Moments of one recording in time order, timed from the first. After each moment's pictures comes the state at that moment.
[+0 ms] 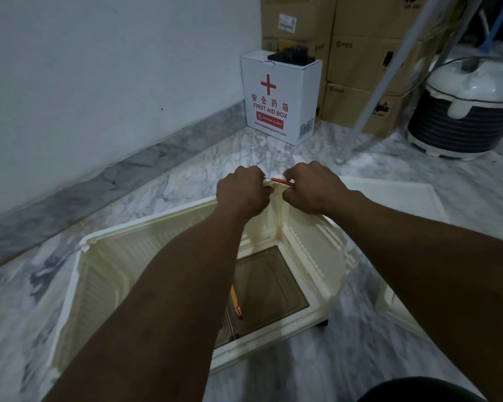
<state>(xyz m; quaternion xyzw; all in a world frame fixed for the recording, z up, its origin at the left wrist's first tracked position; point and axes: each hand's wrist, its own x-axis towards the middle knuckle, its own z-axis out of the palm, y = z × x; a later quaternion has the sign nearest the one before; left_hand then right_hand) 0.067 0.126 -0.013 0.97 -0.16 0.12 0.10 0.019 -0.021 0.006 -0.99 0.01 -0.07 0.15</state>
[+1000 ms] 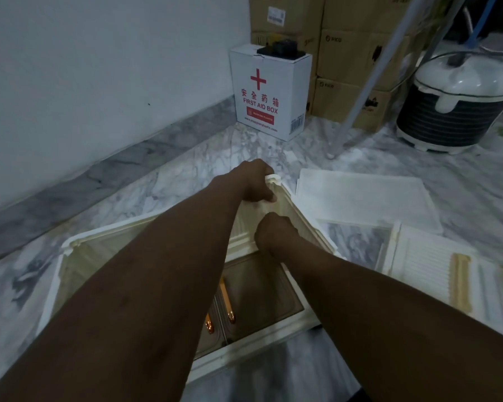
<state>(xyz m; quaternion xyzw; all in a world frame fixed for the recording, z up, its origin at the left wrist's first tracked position) 0.099 0.110 -0.002 0.94 -0.27 -0.14 0.17 -0.009 0.057 -0.043 -0.92 0.20 0.15 0.30</state>
